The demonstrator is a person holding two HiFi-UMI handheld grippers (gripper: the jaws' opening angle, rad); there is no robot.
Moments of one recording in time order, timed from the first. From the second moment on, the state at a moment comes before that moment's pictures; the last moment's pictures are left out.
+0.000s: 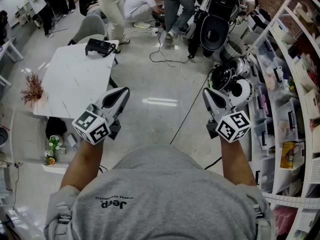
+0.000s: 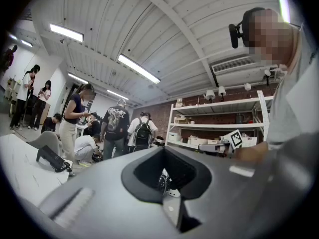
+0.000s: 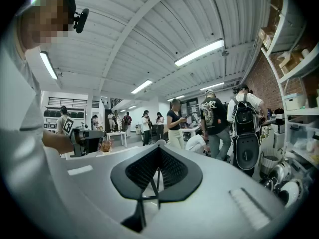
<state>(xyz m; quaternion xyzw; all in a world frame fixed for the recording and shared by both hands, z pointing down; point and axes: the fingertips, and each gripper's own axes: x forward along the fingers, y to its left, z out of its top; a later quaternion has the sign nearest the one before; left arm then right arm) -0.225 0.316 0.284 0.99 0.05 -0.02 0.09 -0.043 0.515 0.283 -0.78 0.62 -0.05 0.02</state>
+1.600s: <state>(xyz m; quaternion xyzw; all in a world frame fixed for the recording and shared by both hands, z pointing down) -0.195 0.385 0.278 1.00 -0.04 0.00 0.08 0.006 0.541 0.273 -0.70 0.72 -0.02 0.05</state>
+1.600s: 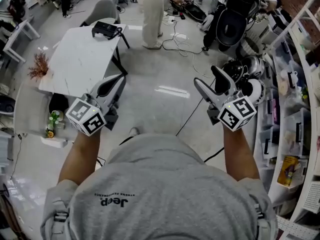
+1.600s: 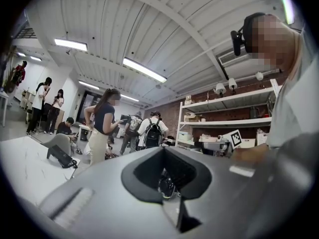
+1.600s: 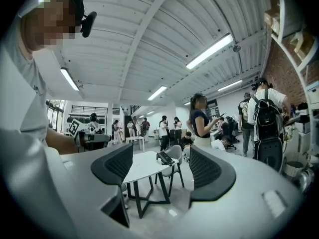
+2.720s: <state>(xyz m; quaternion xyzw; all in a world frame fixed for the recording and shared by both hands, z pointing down) 0.003 -0.011 0.324 0.99 0.12 -0.01 0.10 0.143 0.163 0.276 -0.77 0.63 -0.02 0.02</state>
